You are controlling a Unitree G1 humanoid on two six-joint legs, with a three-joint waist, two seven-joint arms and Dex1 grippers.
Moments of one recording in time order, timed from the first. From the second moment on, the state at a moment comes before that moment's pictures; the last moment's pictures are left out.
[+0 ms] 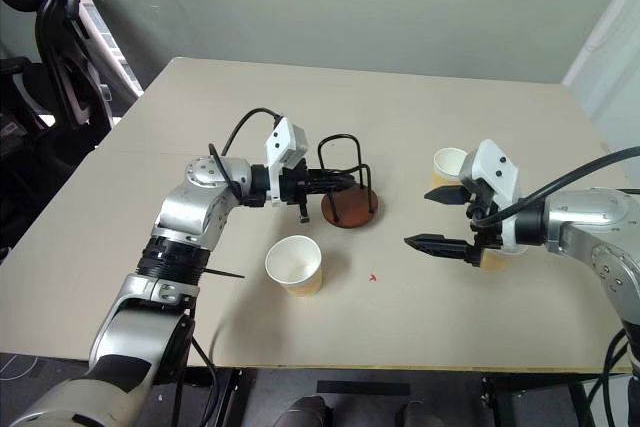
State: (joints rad) left arm -0.92 0.43 -0.13 0.36 -0.24 0.33 -1.18; right arm -0.49 -0.99 -0.09 -0.46 0.75 0.94 0.93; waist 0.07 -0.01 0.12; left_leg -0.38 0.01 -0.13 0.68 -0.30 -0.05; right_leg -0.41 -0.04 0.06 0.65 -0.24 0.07
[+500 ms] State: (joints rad) left arm -1.00 0.36 -0.24 0.31 -0.25 0.30 -1.36; right arm -0.39 -1.10 -0.25 -0.46 0.77 0.96 0.94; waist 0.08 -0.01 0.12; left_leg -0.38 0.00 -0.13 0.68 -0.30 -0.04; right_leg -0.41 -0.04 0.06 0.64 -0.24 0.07
